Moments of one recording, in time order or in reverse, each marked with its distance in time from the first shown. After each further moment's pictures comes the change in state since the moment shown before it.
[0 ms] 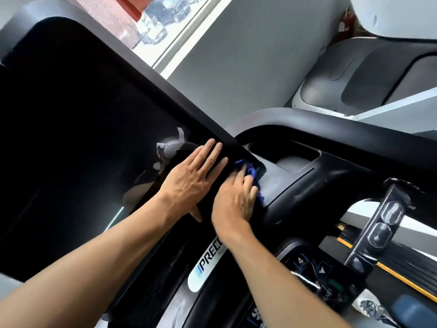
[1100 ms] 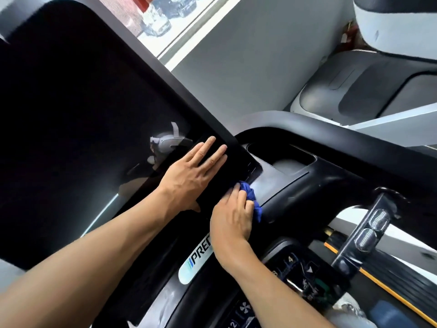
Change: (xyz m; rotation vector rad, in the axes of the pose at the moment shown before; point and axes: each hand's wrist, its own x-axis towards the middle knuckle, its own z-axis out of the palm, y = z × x) left_hand -0.002 0.008 0.009 -0.043 0.089 -0.050; right_hand -0.037 0.017 -0.010 -0.299 -0.144 -0.173
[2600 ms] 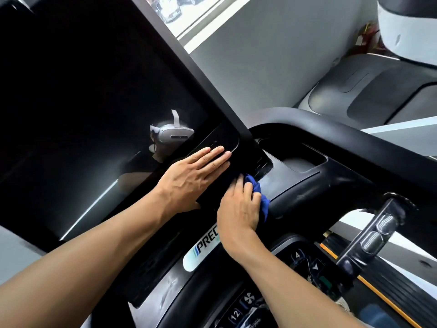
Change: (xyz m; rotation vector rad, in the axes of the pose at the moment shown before) left_hand -0.036 0.000 0.021 -0.103 0.060 0.051; right_hand 0.005 -0.001 0.003 -0.042 0.054 -0.042
